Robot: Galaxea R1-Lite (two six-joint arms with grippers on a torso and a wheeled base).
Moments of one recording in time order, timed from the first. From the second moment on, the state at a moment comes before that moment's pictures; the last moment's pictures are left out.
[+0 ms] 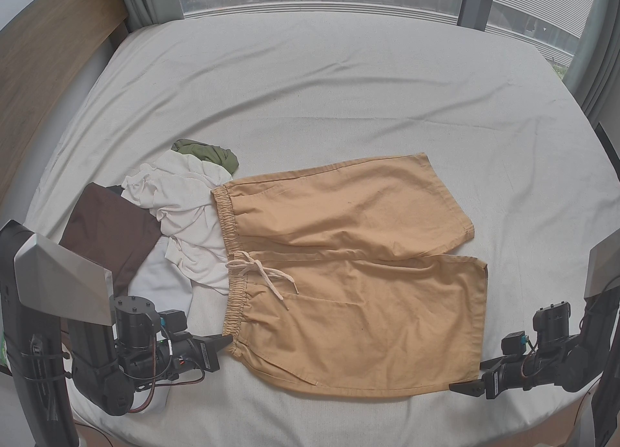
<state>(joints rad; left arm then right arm) -0.28 2.29 -0.20 -1.55 -0.33 -0.30 0.06 2.17 -0.02 -1.20 0.49 -0.13</state>
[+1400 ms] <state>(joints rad) -0.28 2.29 -0.20 -1.55 -0.33 -0.29 0.02 2.16 -0.02 -1.20 0.64 -0.13</state>
